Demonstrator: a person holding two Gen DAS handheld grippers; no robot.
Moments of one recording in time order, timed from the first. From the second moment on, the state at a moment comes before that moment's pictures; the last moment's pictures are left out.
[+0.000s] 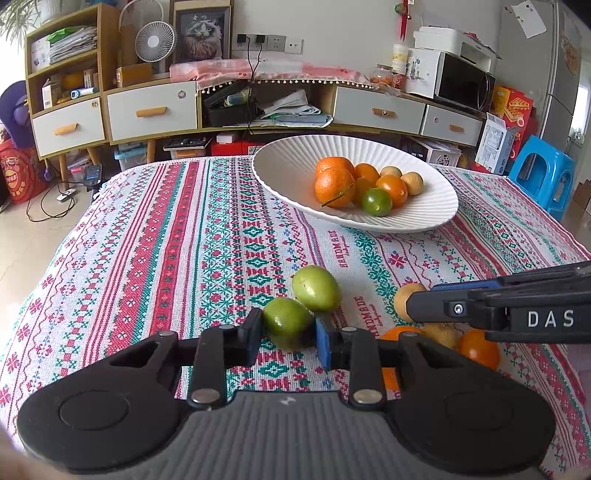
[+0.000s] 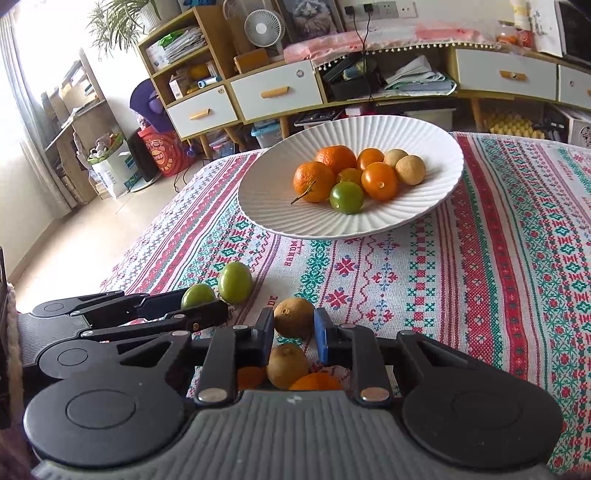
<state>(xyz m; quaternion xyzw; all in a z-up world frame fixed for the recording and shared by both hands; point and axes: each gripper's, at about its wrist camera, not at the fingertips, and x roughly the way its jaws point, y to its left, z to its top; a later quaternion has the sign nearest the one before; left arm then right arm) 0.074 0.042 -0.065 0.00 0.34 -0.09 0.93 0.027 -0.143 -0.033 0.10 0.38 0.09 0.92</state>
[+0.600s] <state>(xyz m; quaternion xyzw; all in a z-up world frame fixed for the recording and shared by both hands) 0.073 0.043 -0.052 -0.01 0.34 -0.09 0.94 0.032 -0.157 -0.028 0.14 0.38 0.08 0.91</state>
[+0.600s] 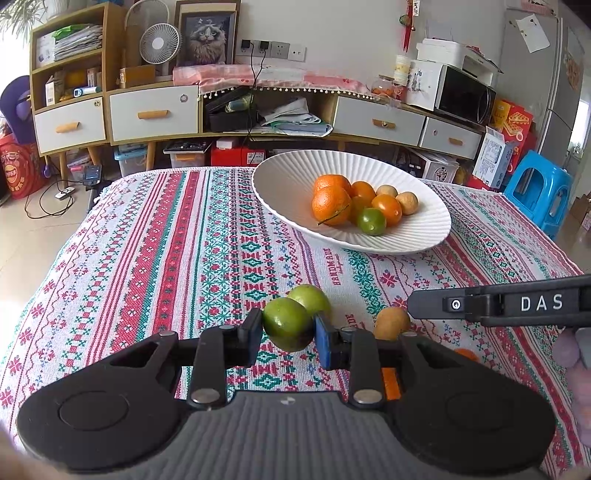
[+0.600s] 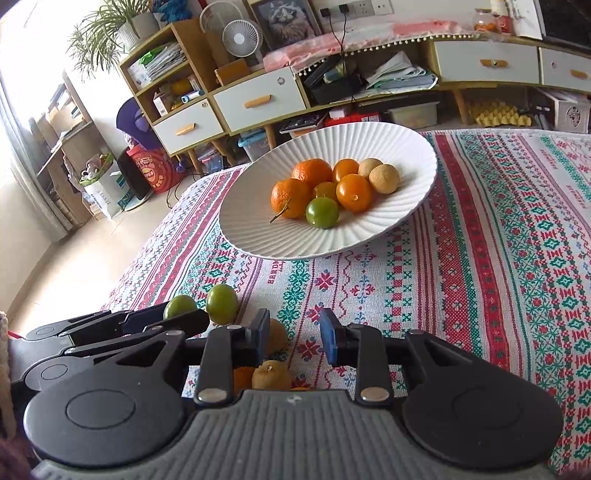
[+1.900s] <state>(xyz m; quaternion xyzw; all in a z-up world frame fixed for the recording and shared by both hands) 0.089 0.009 -0.023 -0.02 0.32 -0.13 0.94 0.050 -0.173 0.000 0.14 0.34 0.06 0.93</state>
